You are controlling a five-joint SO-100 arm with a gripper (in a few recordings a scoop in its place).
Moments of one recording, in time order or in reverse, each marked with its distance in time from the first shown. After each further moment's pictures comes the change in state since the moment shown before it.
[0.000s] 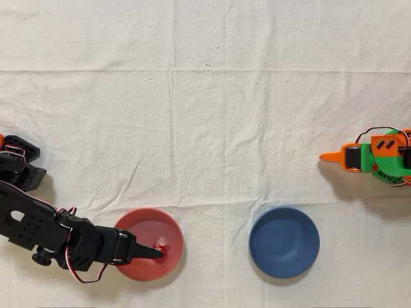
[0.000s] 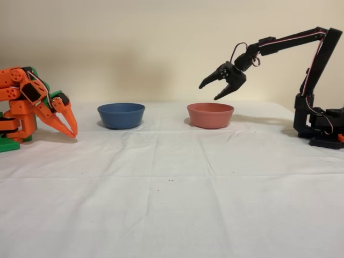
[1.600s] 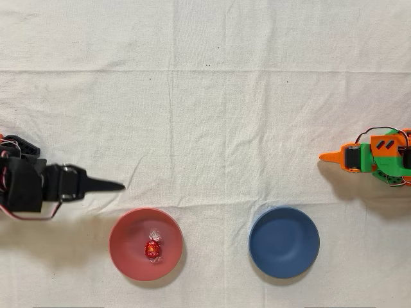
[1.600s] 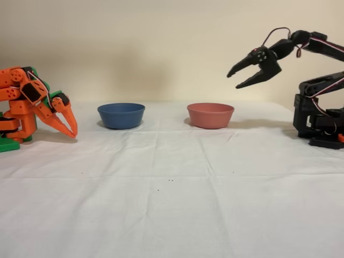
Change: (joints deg) arm -26.0 55.9 22.1 24.3 15.0
